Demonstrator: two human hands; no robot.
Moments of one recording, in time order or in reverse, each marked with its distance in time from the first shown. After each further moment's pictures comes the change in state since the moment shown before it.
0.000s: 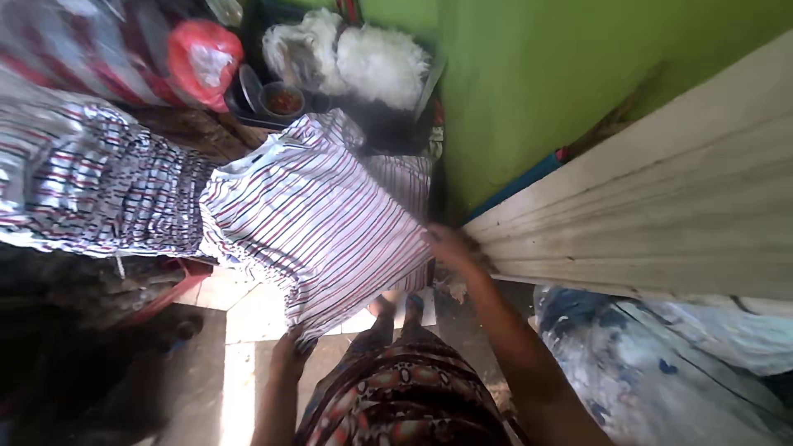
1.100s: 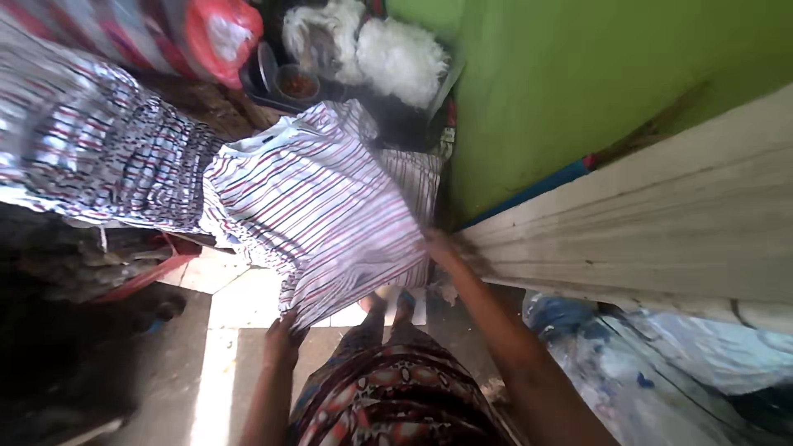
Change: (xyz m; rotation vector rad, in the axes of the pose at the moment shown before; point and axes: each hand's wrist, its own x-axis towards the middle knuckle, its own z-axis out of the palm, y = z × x) left_hand -0.005 0.002 0.000 -0.044 0.038 0.081; right_hand 0.027 0.010 0.034 0.078 0.004 0.115
